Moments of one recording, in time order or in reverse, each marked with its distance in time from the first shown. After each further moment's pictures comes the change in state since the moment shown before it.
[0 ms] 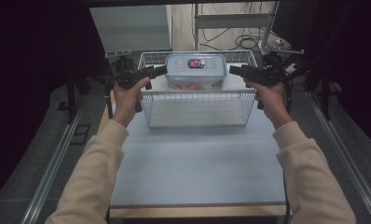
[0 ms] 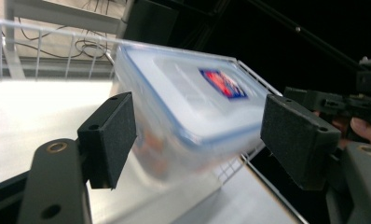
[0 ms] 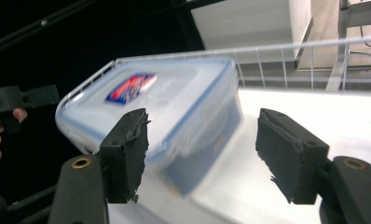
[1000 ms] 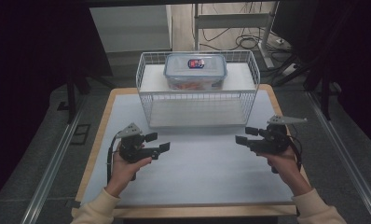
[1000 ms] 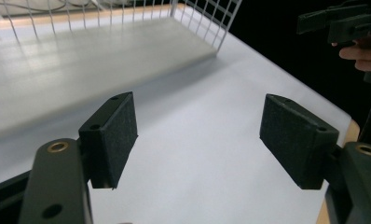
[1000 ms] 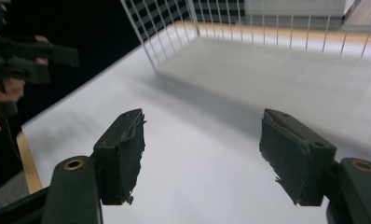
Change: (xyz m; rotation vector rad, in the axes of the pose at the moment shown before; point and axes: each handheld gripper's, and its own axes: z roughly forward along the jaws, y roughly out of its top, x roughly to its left) left arm -0.030 -0.180 -0.049 0.227 0.002 0.204; right arm 0.007 -0.164 -0.069 0.171 0.122 -0.140
